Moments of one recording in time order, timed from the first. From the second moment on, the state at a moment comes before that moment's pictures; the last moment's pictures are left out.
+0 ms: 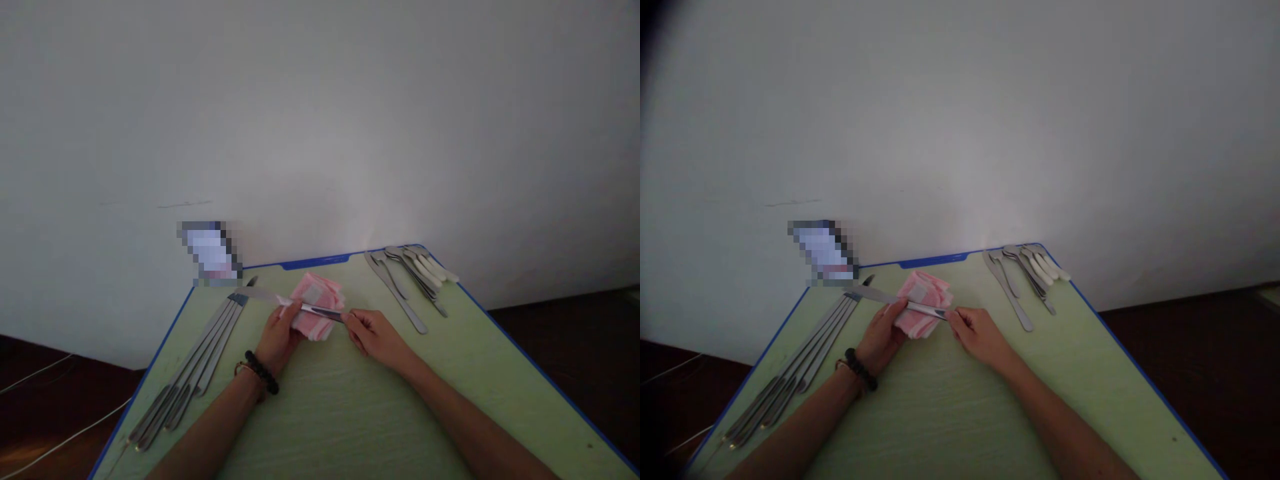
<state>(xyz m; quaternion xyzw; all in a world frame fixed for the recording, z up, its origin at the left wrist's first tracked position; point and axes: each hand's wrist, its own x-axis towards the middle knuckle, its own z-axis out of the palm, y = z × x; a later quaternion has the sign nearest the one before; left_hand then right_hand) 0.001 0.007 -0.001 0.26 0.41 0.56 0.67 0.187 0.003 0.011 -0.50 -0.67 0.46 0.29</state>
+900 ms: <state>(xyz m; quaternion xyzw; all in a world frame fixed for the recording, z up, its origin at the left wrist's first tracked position) -0.006 0.014 0.001 0.25 0.43 0.63 0.60 0.193 0.004 0.010 -0.51 -0.70 0.39 0.31</state>
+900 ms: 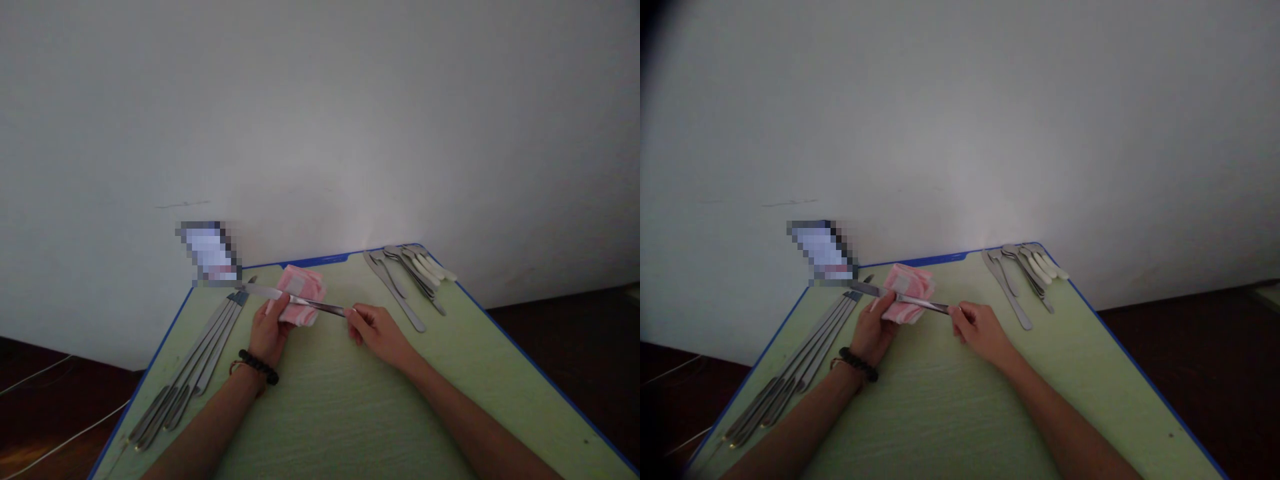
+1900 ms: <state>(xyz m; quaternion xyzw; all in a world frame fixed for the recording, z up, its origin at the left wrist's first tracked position) -0.002 0.002 -0.008 0.43 0.35 0.44 0.71 0.182 -0.006 0.011 -0.57 -0.76 0.23 0.20</state>
